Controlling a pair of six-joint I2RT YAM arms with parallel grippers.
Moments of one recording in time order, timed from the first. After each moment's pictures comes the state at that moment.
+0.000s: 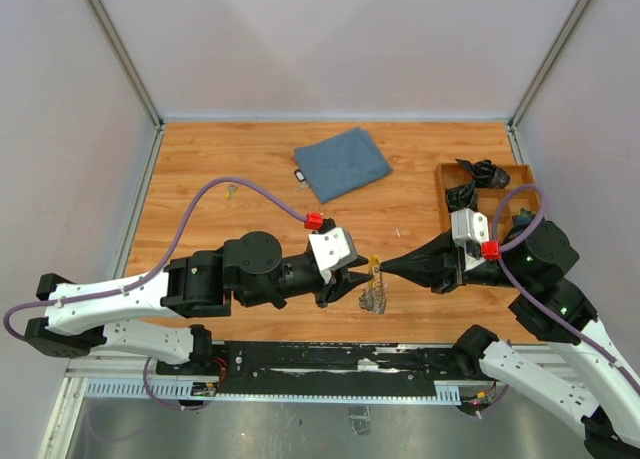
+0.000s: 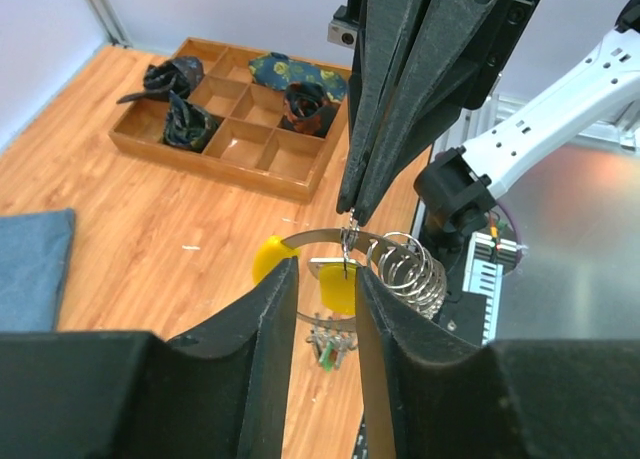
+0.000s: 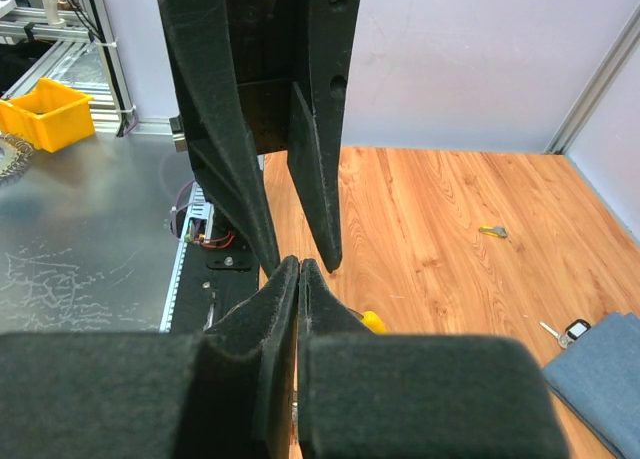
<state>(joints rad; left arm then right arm) -1.45 1.07 1.25 -0.32 -0.22 0.01 0.73 0.59 0.99 -0.29 -0.77 -0.04</state>
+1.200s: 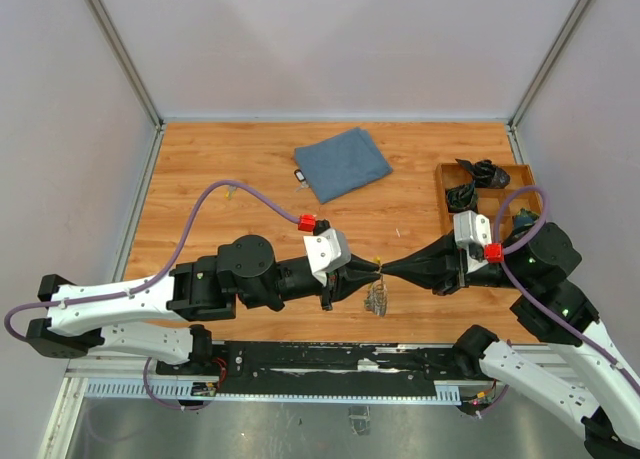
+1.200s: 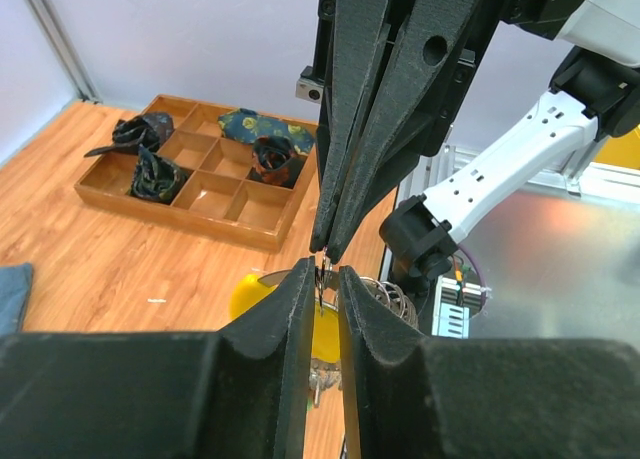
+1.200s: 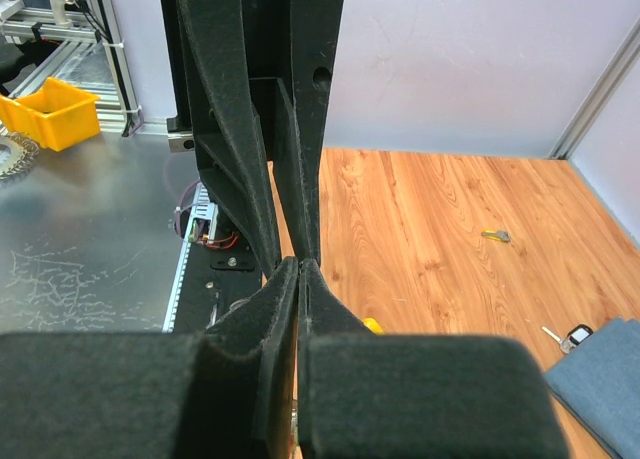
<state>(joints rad) -1.45 1.04 1.16 -0.12 -0.15 -0.01 0.73 0.59 0.99 -0.29 -0.79 -0.04</state>
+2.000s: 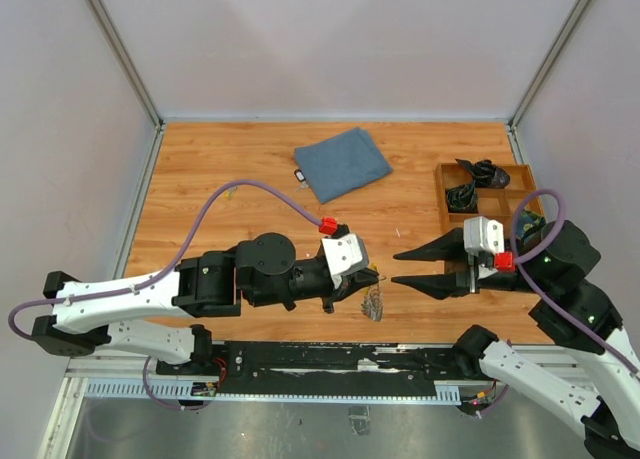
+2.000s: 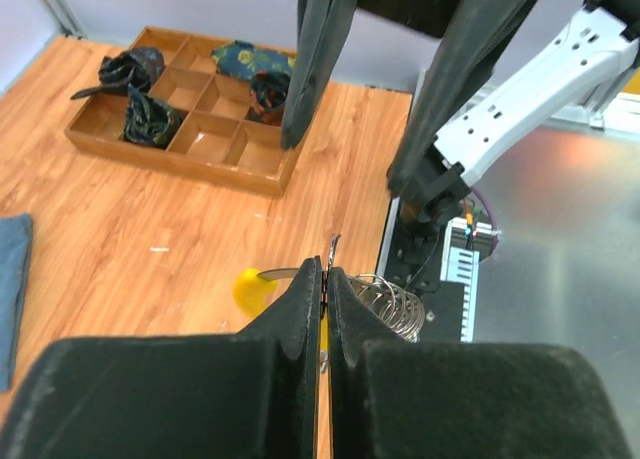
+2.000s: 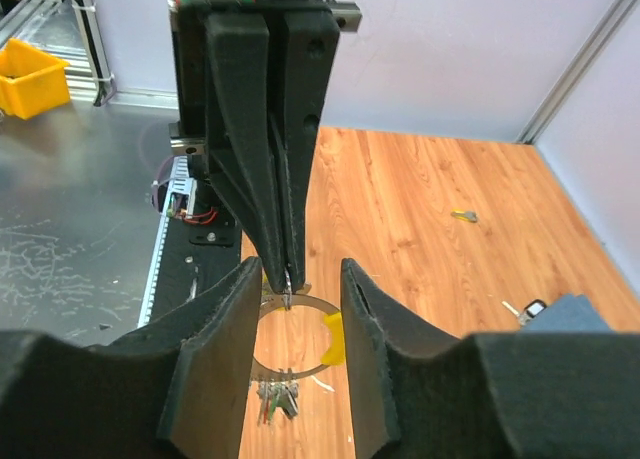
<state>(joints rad) -1.45 1.09 1.22 -0.26 -0.15 -0.01 0.73 0.59 1.08 -0.45 -0.76 -0.15</state>
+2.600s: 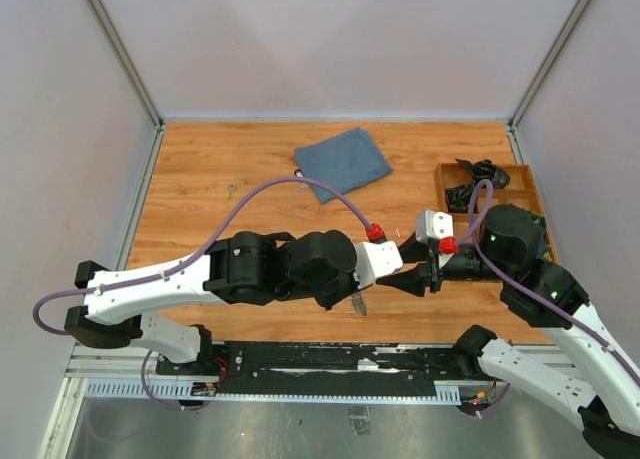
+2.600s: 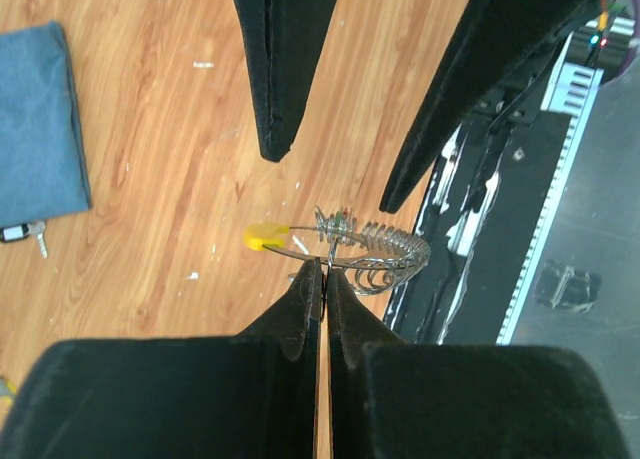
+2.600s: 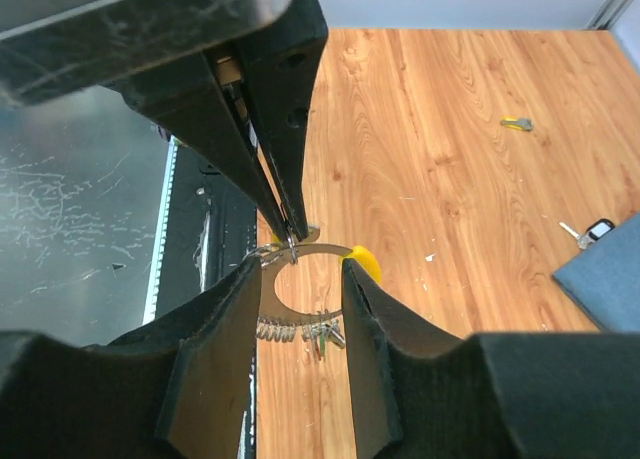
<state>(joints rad) -1.45 1.36 1.61 -0.91 -0.27 0.00 0.73 0.70 1.07 -0.62 -0.75 -0.25</state>
